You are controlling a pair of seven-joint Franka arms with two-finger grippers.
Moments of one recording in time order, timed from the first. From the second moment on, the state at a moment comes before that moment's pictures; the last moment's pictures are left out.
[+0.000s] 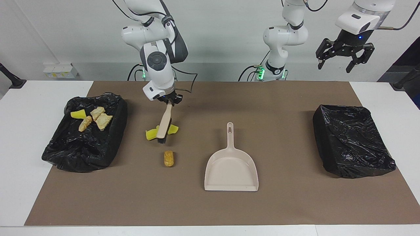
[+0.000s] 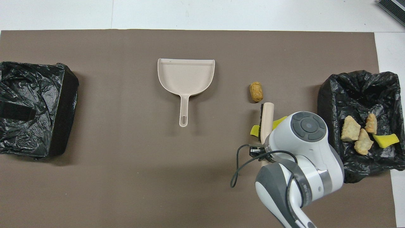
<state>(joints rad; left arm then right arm) -0.05 -0.04 -0.08 -1.40 0.01 1.37 0.15 0.25 -0.03 0.14 -2.19 0.08 1.95 0.48</state>
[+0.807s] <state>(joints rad) -0.33 -0.05 -0.24 -1.82 -0.05 1.88 -0.28 0.08 0.00 0.12 -2.06 -0.04 1.70 0.35</state>
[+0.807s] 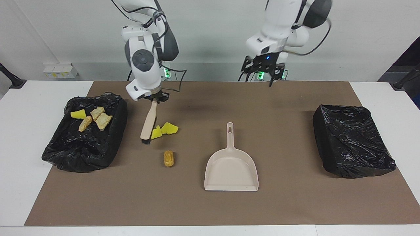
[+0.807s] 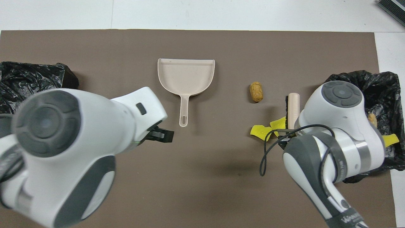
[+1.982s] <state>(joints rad) -0.43 0.31 -0.22 -1.85 0.14 2.32 -0.56 0.09 -0.09 0.13 -2.30 -0.01 1.91 0.28</state>
